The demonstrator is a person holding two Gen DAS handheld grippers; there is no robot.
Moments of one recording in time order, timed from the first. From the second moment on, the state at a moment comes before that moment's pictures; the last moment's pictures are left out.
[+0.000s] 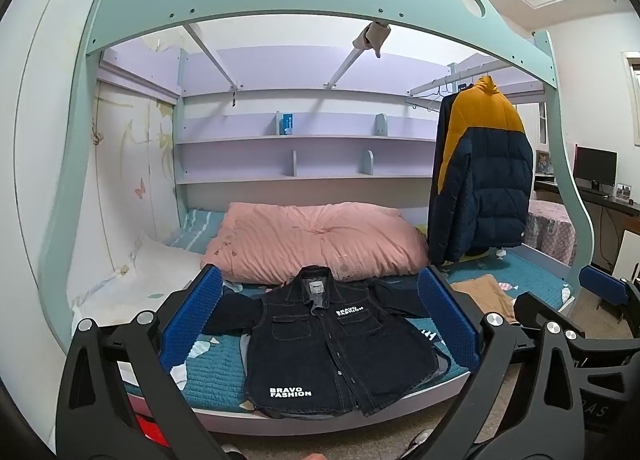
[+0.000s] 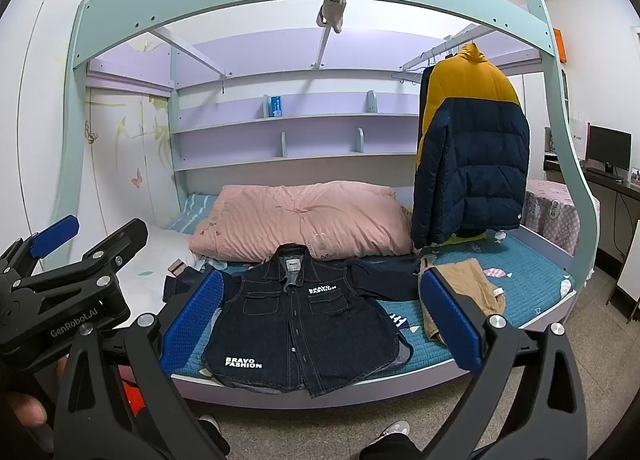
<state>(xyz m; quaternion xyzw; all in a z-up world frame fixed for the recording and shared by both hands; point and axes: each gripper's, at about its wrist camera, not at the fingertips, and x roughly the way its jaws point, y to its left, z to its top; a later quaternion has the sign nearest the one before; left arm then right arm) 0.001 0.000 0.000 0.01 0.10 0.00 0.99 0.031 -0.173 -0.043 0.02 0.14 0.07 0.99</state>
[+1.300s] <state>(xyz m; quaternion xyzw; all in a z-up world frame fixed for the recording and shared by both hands) 0.001 0.000 0.000 0.01 0.10 0.00 0.99 0.032 -0.172 -0.044 0.02 0.14 0.07 0.99</state>
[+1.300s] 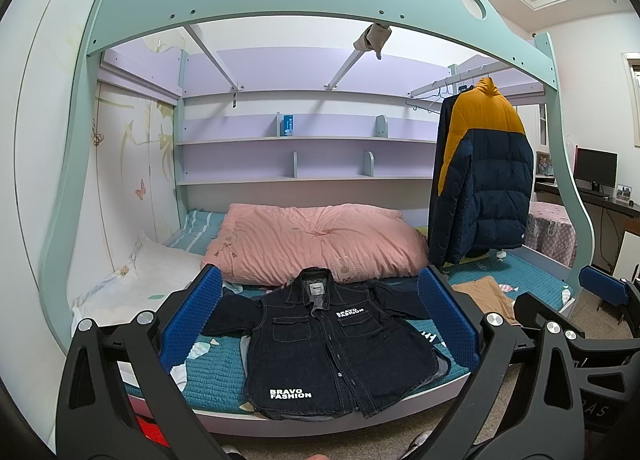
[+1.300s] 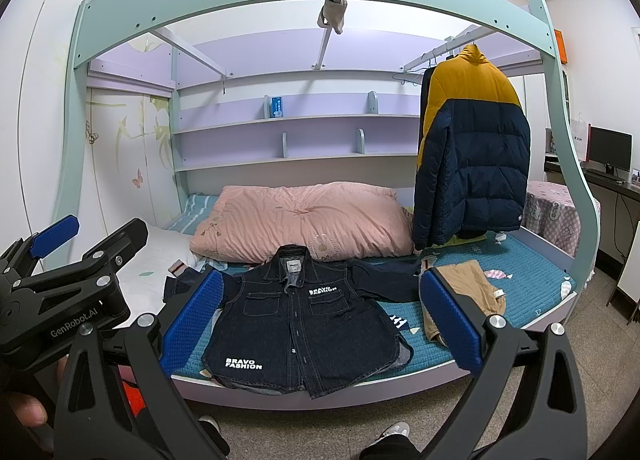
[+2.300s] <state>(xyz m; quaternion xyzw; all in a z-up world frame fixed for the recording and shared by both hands) 0.002 0.003 0.005 0.01 0.10 0.00 0.99 0.033 -0.172 -0.044 0.02 0.15 0.07 0.99</state>
